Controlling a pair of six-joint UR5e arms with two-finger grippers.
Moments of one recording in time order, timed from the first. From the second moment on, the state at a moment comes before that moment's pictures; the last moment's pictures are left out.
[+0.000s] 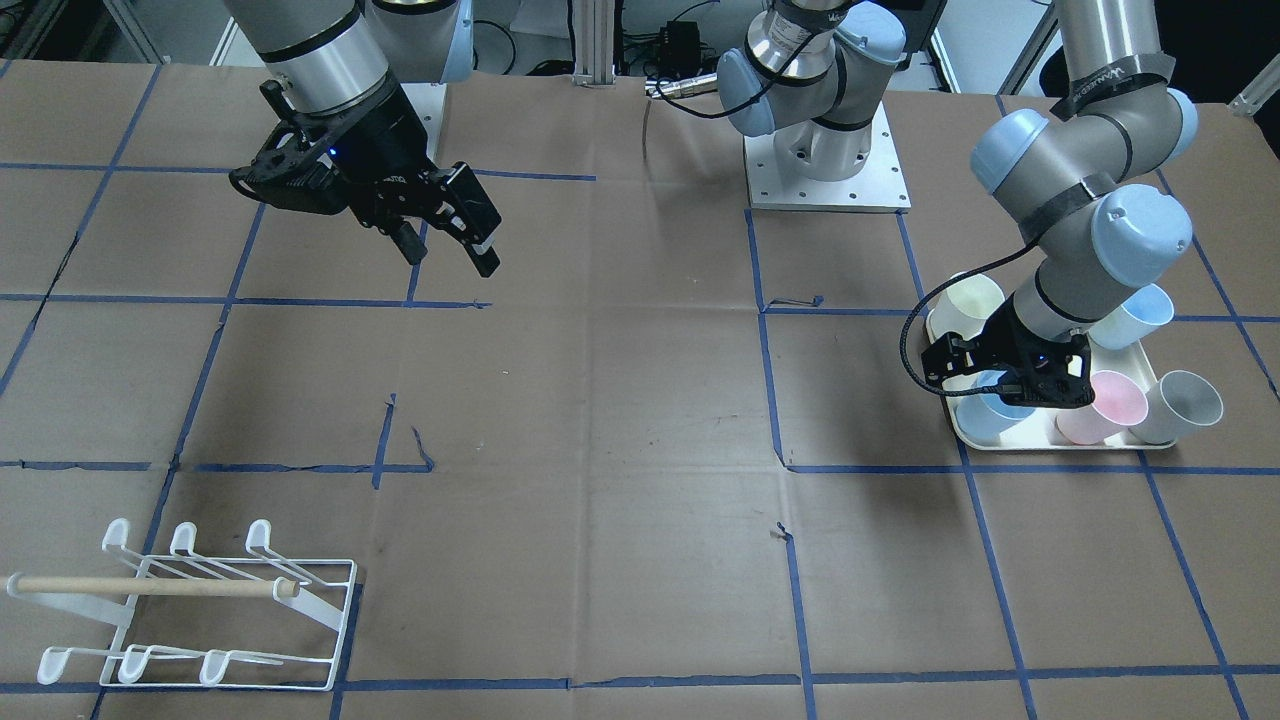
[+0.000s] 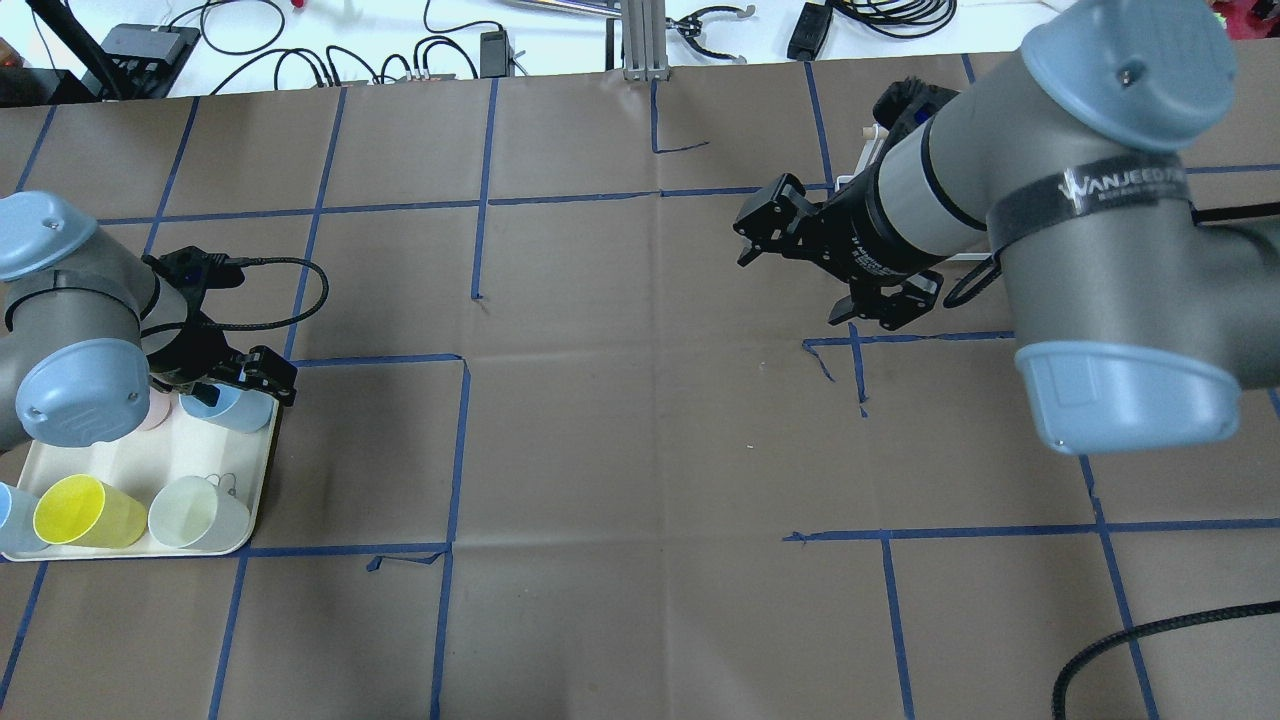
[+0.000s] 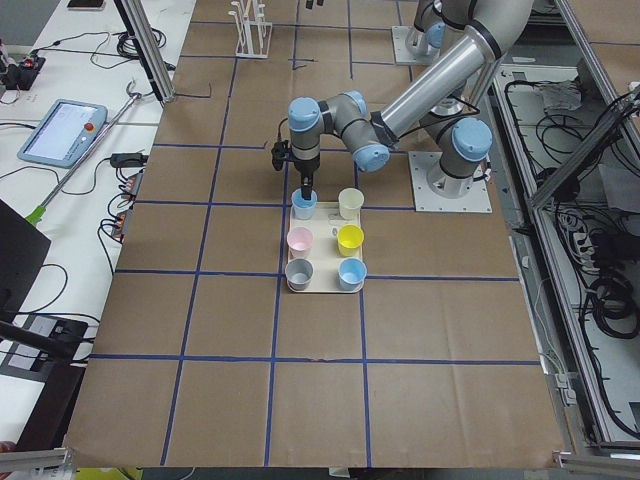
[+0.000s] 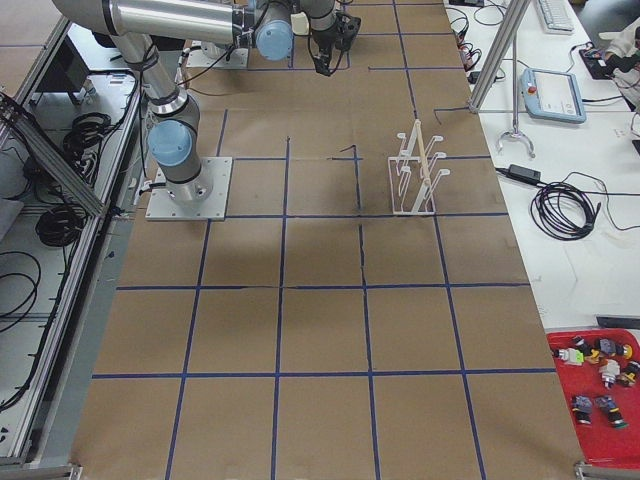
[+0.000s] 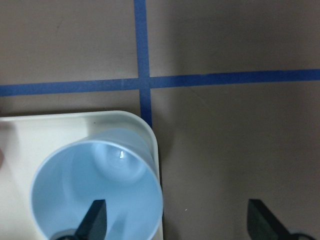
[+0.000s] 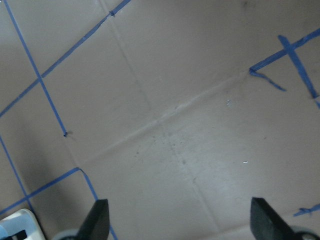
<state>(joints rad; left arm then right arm) -1.11 -1.74 -2.08 -0.94 1.58 0.49 1.65 -1.72 1.97 -2.13 -1.21 0.69</state>
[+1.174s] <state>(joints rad) -1.12 -1.73 -2.03 -0.87 1.65 0.46 1.65 -1.70 2.26 -2.79 -0.99 1.31</state>
